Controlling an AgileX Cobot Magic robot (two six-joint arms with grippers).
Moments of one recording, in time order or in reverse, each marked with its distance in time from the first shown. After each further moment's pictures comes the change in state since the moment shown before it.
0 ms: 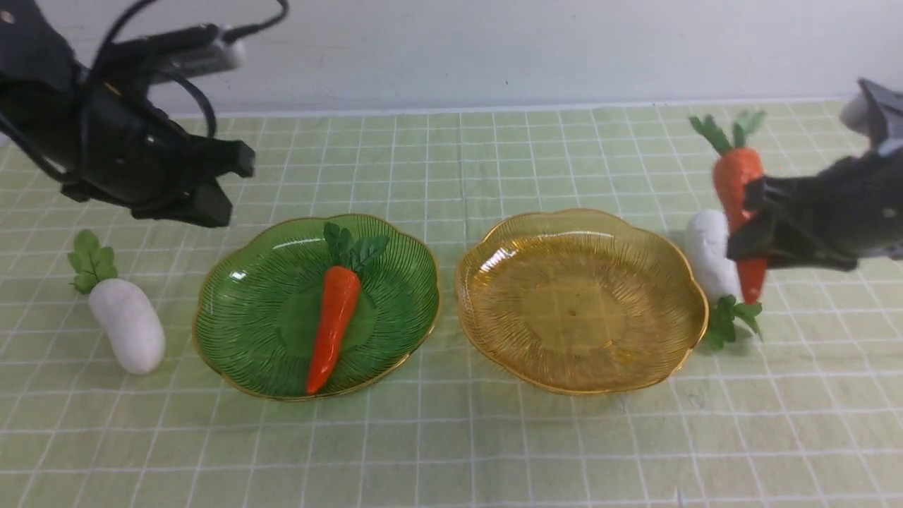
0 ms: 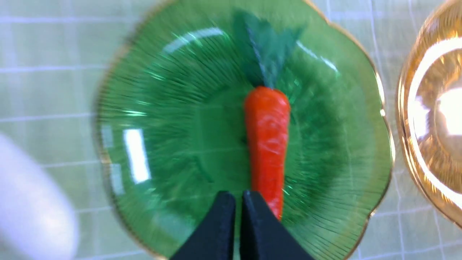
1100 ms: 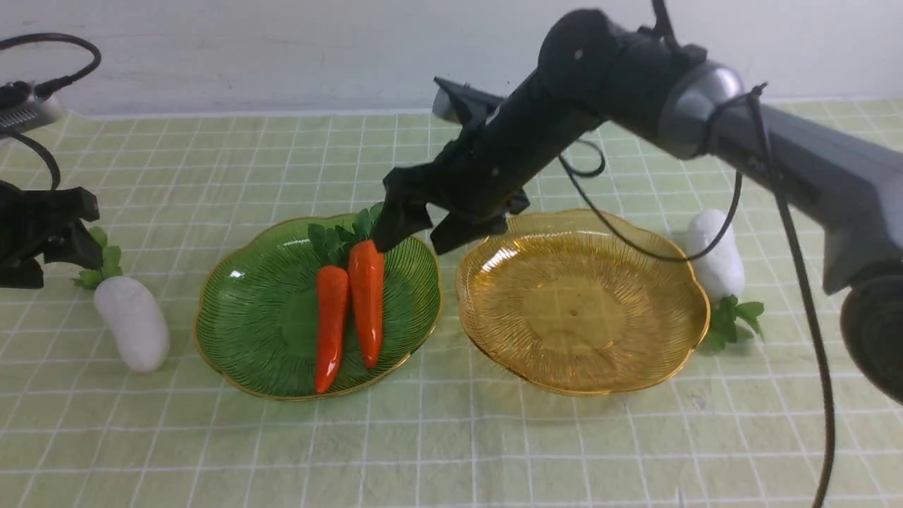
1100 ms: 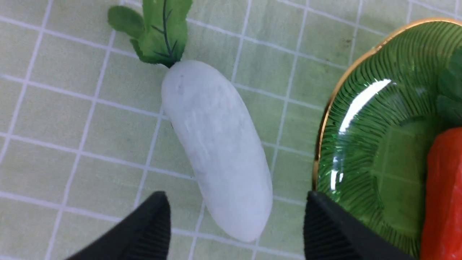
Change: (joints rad) right arm 0.386 0.716 -0.987 0.021 0.346 0.073; left arm 0.284 0.032 0.168 -0.006 -0.150 0.036
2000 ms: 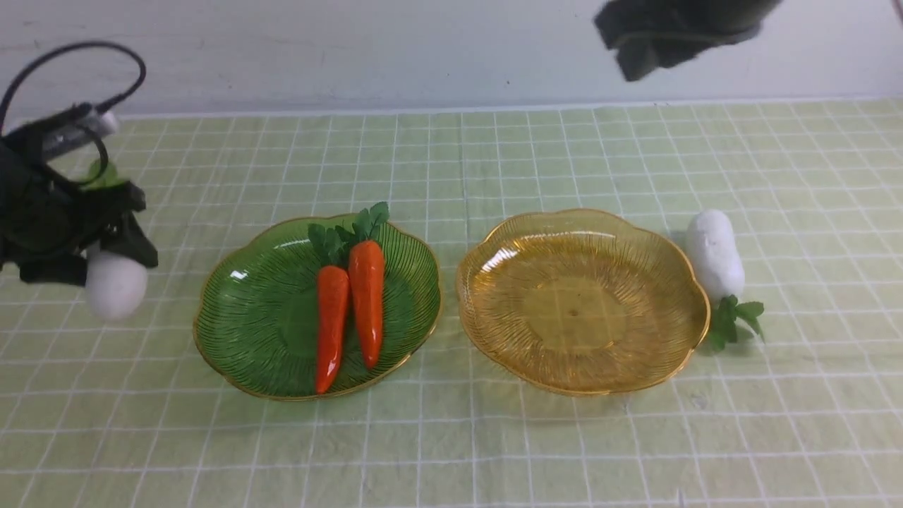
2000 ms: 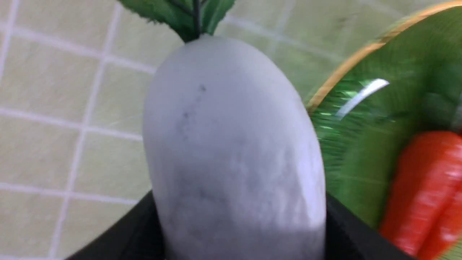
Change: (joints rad) right arm -0.127 -0.576 0.294 -0.700 0.055 0.148; left arm -0.070 0.208 -0.300 -0.090 0.236 0.011
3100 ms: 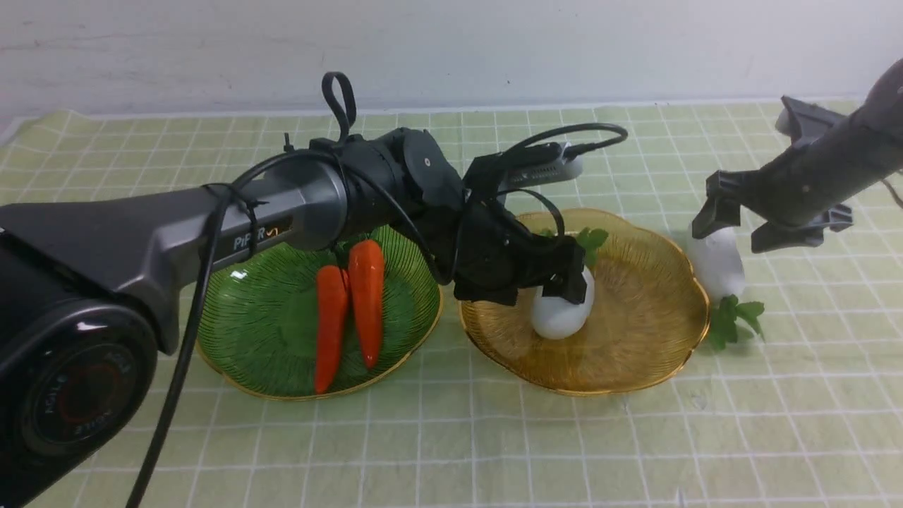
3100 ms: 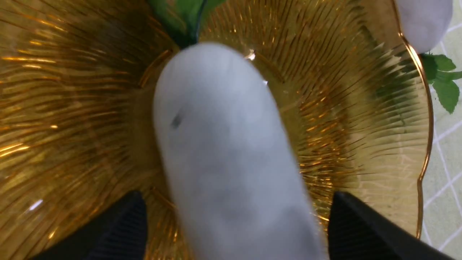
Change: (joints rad) right arm -0.411 0.429 0.247 0.547 -0.390 -0.225; left arm -0.756 0.294 -0.116 -0.257 -0.376 0.038
